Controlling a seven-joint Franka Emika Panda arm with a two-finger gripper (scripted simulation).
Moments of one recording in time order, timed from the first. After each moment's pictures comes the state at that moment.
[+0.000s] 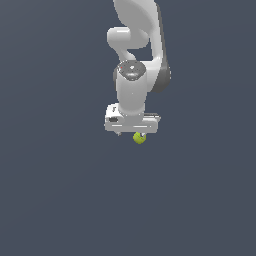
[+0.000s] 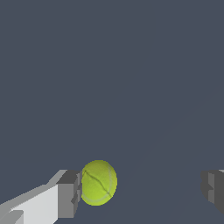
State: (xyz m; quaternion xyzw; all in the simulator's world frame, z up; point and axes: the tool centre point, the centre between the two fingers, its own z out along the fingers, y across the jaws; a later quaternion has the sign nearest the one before) arm -0.017 0.012 0.160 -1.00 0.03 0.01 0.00
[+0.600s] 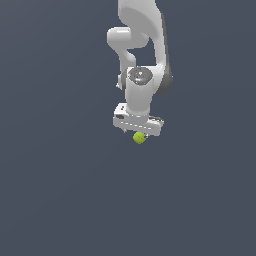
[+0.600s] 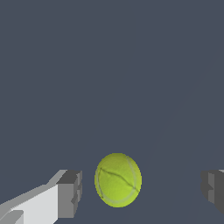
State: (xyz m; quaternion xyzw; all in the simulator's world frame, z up) arm -0.045 0.037 0.128 -0.99 0.14 0.00 0.00
